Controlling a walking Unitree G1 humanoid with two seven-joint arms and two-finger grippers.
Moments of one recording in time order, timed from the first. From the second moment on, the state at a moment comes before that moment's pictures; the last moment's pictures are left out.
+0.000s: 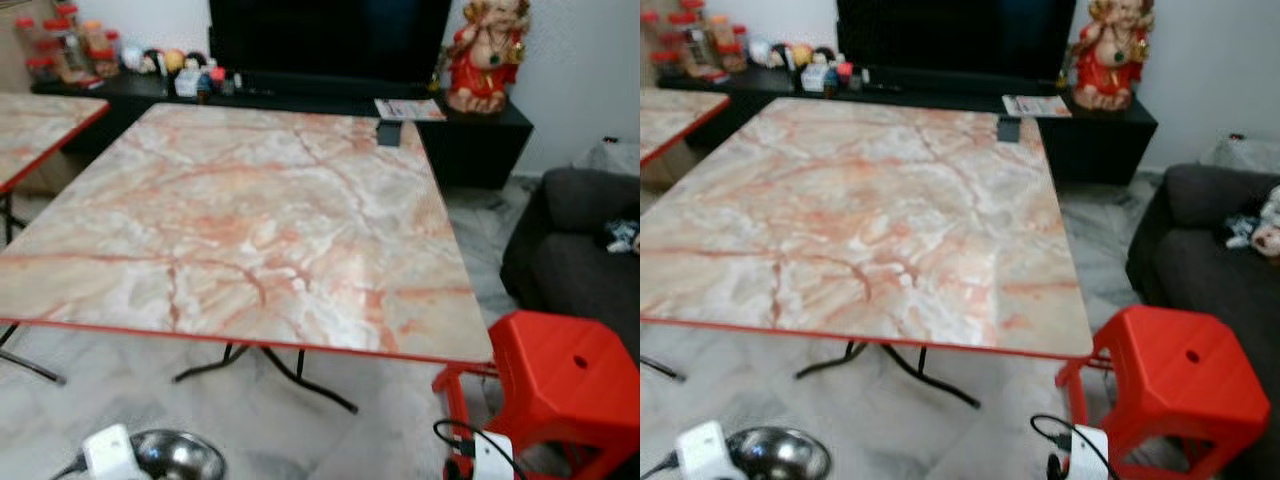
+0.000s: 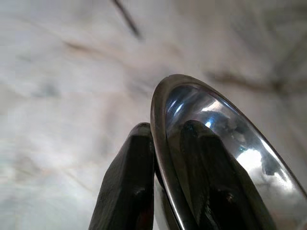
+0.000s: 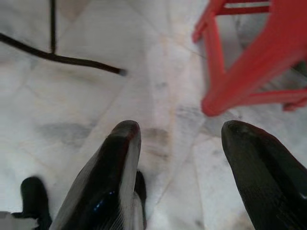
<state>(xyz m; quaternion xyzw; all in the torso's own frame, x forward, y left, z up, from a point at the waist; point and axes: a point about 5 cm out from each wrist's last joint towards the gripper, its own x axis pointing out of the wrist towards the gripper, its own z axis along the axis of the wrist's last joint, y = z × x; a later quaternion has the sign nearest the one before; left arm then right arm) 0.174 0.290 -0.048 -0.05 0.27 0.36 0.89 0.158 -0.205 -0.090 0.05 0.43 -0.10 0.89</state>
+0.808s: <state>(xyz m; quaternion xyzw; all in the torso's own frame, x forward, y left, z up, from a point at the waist) 0.231 0.372 0.174 0.15 -0.22 0.54 0.80 0.172 -0.199 -0.085 0.05 0.43 -0.08 0.90</state>
